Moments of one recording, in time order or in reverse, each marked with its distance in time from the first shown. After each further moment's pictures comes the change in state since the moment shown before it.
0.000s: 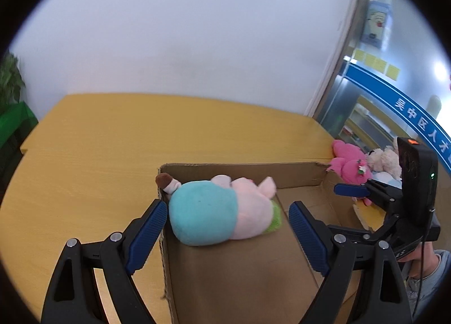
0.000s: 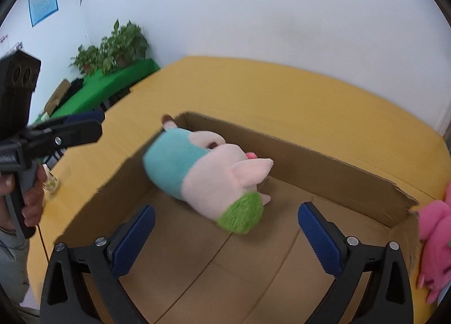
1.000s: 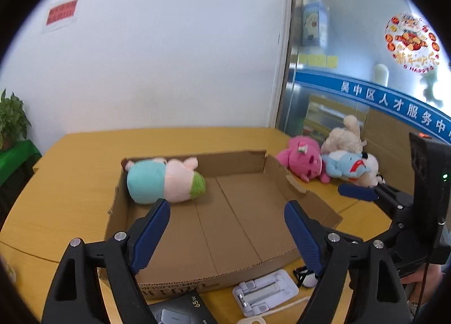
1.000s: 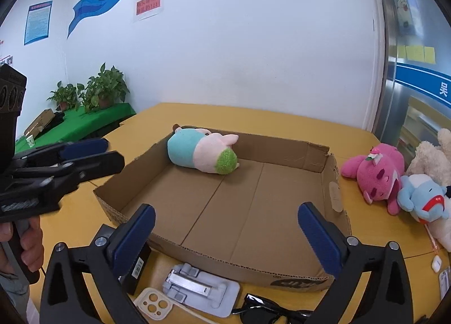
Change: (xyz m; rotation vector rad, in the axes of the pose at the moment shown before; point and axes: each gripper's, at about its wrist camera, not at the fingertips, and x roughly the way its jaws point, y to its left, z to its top) left arm -0.095 -0.150 -0.109 0.166 -0.215 -0.014; right arm -0.179 0.072 -0.165 0.059 -0.290 -0.258
